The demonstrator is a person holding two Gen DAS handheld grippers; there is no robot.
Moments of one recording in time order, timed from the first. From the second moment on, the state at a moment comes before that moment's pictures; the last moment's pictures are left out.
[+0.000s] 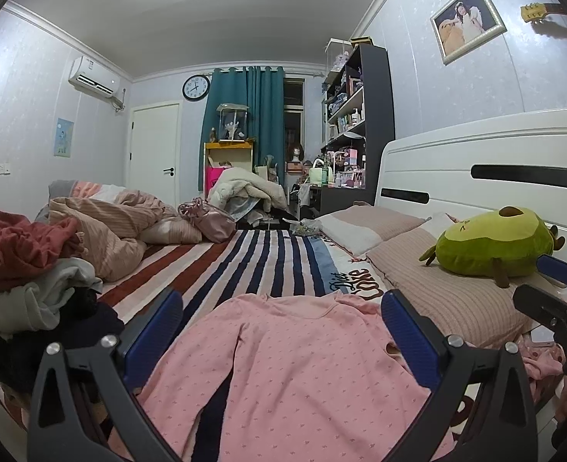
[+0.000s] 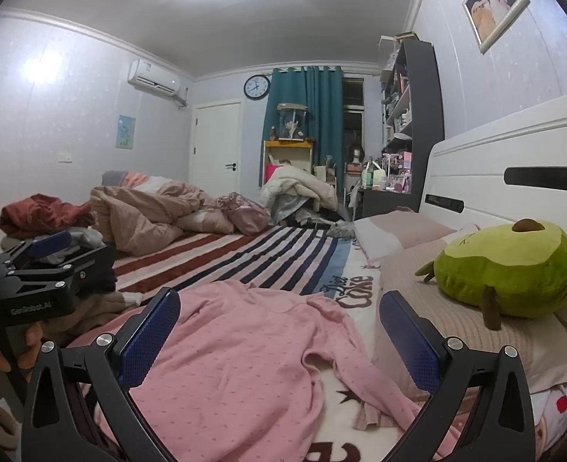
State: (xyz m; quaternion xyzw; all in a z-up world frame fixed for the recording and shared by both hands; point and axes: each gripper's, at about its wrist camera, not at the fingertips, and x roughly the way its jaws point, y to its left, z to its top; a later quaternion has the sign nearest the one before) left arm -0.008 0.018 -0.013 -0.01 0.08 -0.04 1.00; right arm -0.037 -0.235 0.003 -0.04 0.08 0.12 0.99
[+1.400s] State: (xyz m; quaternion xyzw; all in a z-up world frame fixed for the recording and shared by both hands) left arm 0.032 0.179 -0.181 -0.09 0.33 0.07 0.94; right arm 0.034 -0.218 -0.115 0.05 0.22 0.16 0.96
